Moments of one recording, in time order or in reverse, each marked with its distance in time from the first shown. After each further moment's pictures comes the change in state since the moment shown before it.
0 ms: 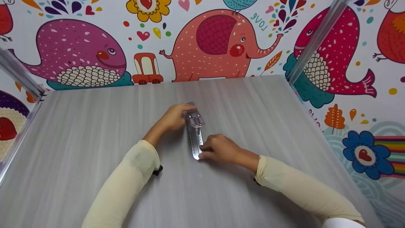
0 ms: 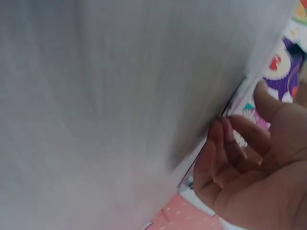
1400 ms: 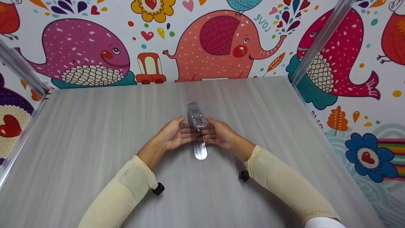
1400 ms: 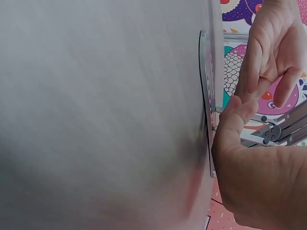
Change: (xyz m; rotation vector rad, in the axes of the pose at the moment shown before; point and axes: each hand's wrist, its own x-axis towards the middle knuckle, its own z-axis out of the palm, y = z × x) left_hand -0.048 0.018 0.019 -1.460 -0.092 -0.640; right_hand 0.050 0.019 -0.006 1.440 0.106 0.890
